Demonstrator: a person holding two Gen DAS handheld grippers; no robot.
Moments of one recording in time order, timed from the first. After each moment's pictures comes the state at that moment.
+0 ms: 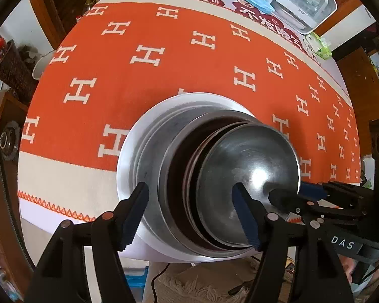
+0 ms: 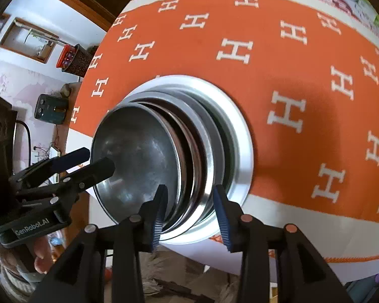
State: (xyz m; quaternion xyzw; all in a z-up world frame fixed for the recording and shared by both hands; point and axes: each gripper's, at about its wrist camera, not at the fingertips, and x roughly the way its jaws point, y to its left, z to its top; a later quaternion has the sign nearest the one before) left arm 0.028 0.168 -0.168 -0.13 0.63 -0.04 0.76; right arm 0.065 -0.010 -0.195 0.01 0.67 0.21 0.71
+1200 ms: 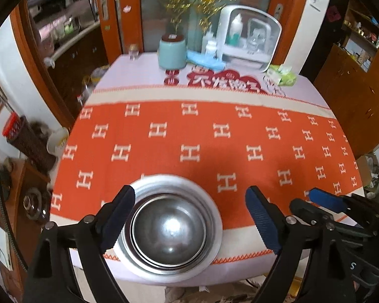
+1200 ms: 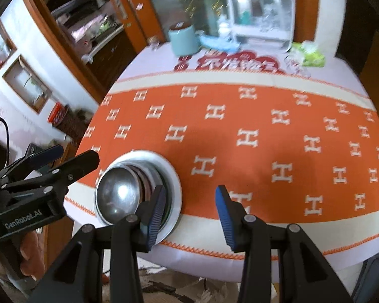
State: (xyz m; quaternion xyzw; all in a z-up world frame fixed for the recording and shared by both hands) left arm 0.017 0.055 -0.016 -0.02 0.48 -0.03 0.88; right arm 0.020 -0.111 -0.068 0.03 0.50 0.12 0.86
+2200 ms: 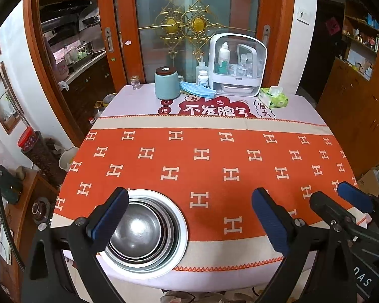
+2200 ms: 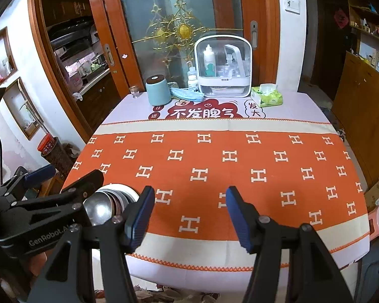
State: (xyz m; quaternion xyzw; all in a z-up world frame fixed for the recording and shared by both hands) left arm -0.026 -0.036 0.027 -0.01 0.41 0.01 0.91; right arm -0.031 -0.191 -0.008 0.02 0.39 0.08 0.92
